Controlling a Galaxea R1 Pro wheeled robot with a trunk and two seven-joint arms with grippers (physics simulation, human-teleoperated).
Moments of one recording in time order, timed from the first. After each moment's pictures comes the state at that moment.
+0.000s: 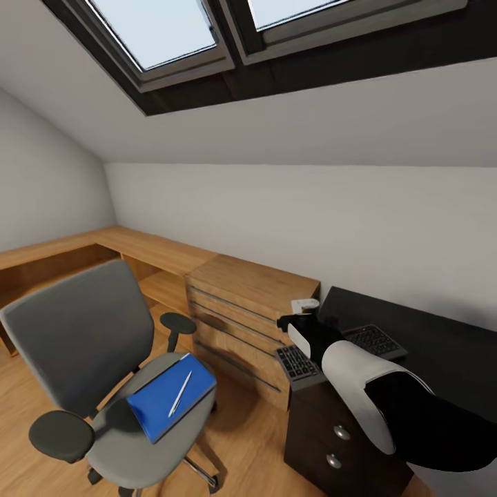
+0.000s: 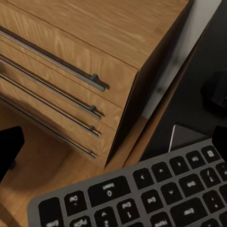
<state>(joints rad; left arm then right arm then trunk) 0.22 -0.05 -0.24 -0.87 0.22 -0.77 0.36 -1.11 0.17 0.26 -0.15 -0.21 0.27 -0.29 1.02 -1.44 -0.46</state>
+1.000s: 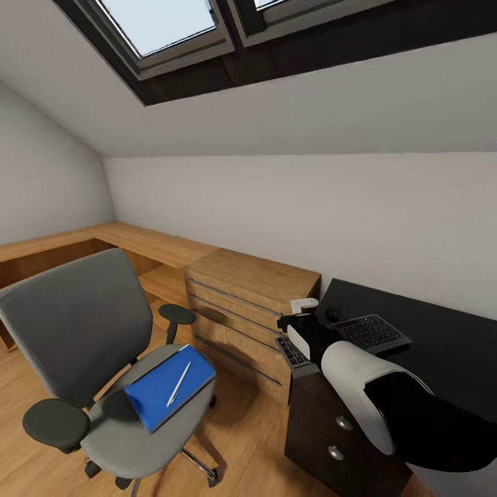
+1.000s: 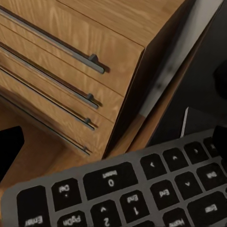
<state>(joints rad) 0.22 -0.05 -0.26 -0.84 0.19 -0.73 0.36 -1.11 0.17 0.26 -0.15 -0.17 0.27 -0.29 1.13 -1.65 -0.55</state>
